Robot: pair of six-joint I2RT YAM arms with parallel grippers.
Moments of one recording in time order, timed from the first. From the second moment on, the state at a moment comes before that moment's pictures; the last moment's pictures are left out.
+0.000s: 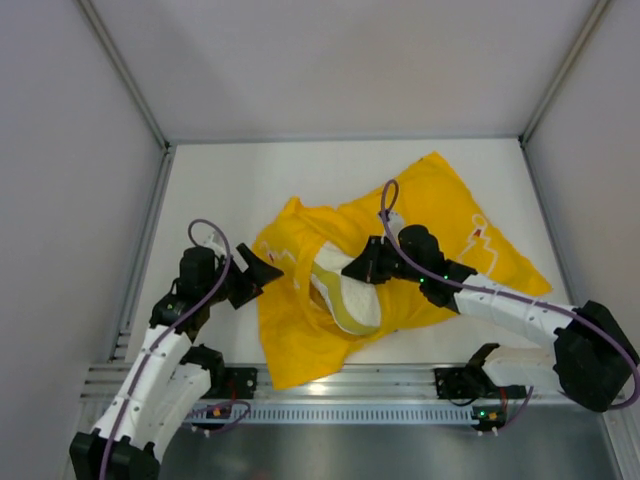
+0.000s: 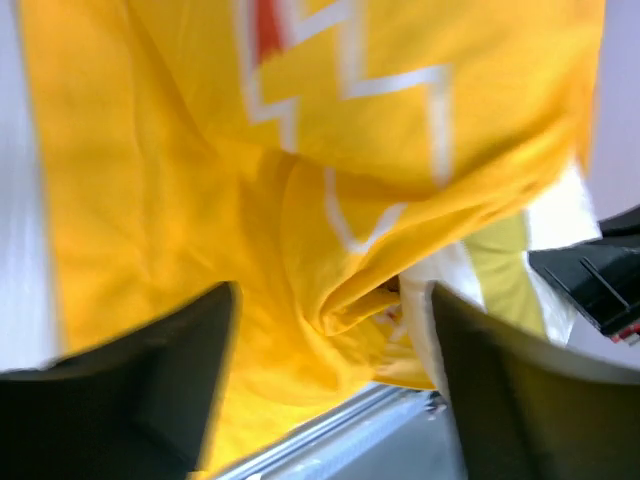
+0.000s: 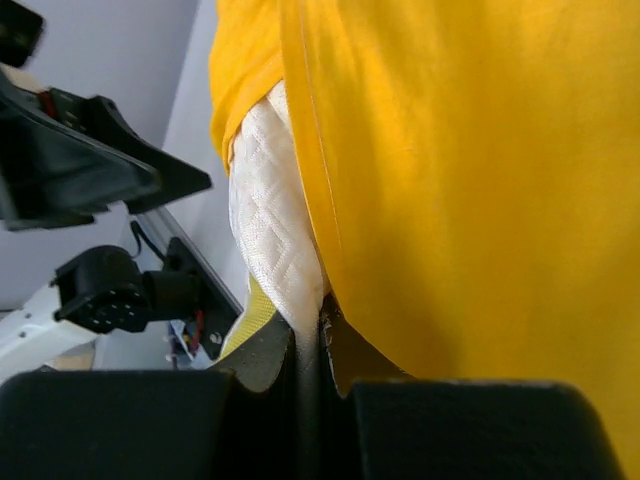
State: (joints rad) left arm -0.21 0.66 0.49 -0.49 0.37 -0.89; right arm 0.74 1.19 0.65 0.15 -0.29 0.77
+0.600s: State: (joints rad) left arm -0.37 0.87 0.75 -0.56 0.33 -0.79; right arm 0.79 1.19 0.60 0.10 -0.21 0.73
